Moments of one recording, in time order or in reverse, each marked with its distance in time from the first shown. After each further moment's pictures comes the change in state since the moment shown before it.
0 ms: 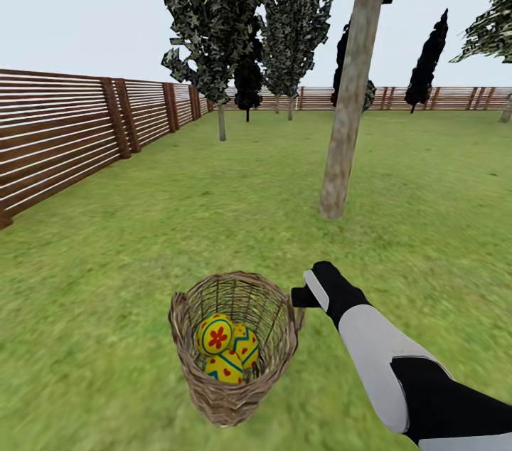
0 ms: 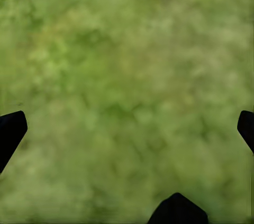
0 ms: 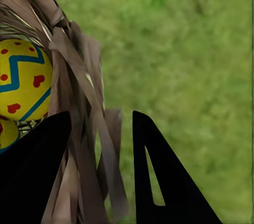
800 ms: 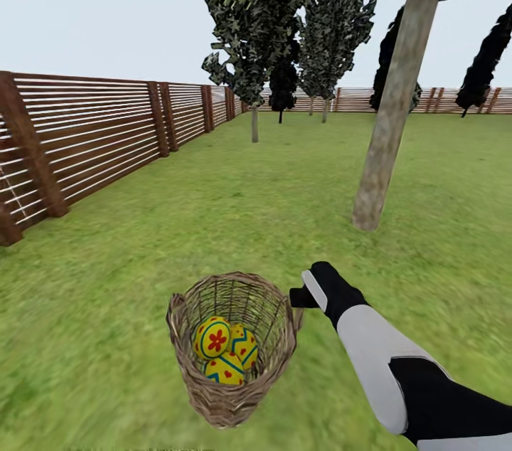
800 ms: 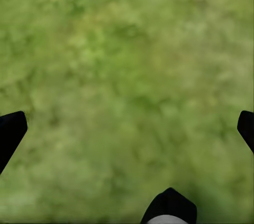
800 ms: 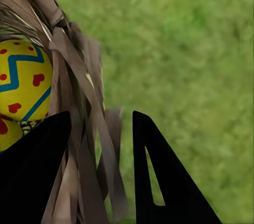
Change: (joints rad) left arm -0.003 0.000 0.000 0.004 0.001 0.000 -0.009; right arm 0.000 0.008 0.001 0.000 0.005 0.001 0.000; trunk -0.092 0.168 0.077
